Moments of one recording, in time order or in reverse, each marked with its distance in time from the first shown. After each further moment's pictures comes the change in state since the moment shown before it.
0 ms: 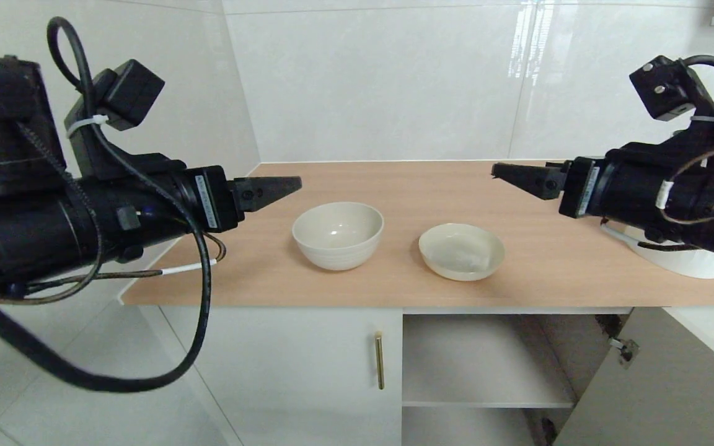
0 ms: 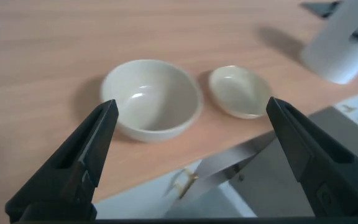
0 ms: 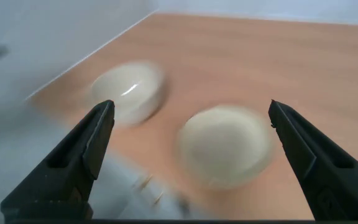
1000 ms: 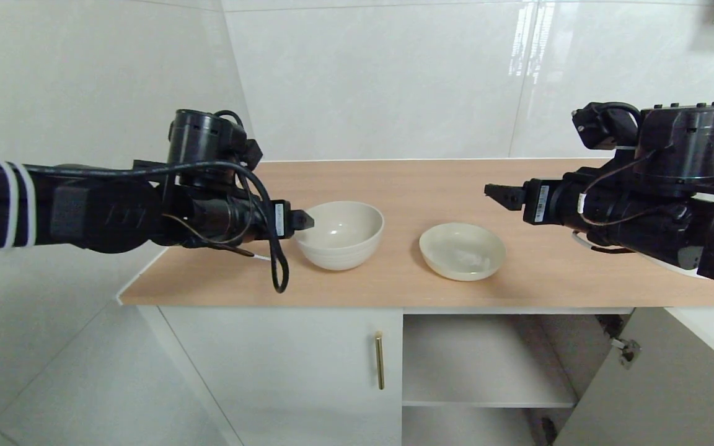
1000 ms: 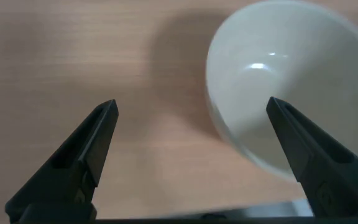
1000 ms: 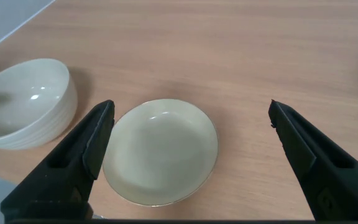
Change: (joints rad) left arm 0.043 0.421 -0.348 0.318 0.260 -0.010; right arm -0.025 0.155 -0.052 0.009 -0.186 -0.004
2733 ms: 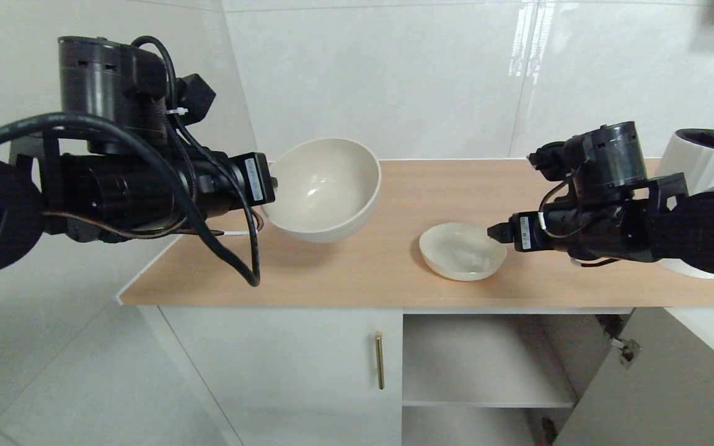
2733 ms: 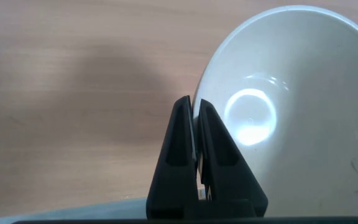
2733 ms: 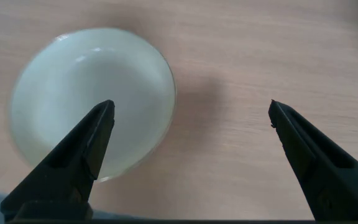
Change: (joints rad) left arm -0.069 -0.233 0.100 -0.109 -0.003 -0.104; right arm -0.004 0.126 -0.195 0.427 -0.164 0.001
